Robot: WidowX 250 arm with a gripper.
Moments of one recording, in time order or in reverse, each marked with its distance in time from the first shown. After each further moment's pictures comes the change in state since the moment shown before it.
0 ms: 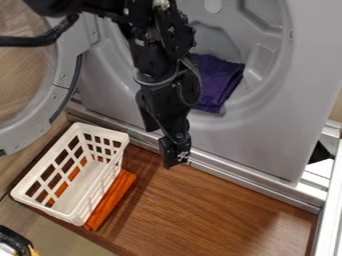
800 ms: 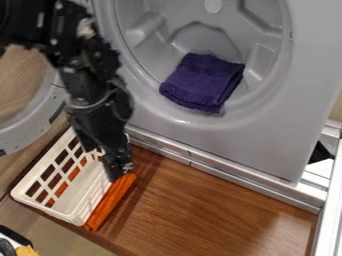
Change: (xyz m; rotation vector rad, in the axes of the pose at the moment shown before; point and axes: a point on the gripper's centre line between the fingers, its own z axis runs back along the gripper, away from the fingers) arm -0.071 0.025 -0.015 0.041 0.056 0.314
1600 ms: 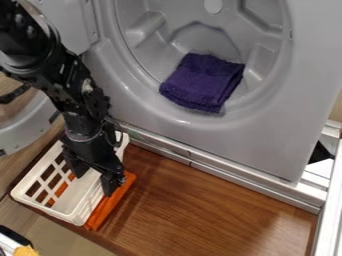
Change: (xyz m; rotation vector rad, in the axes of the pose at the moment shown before) arm -0.016 0.035 -0.083 0.036 0.077 0.276
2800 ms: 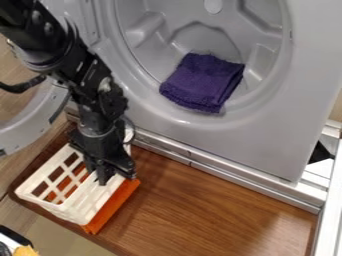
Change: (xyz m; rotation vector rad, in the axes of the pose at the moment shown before) arm 0.007 -0.011 0.014 0.057 0.022 0.027
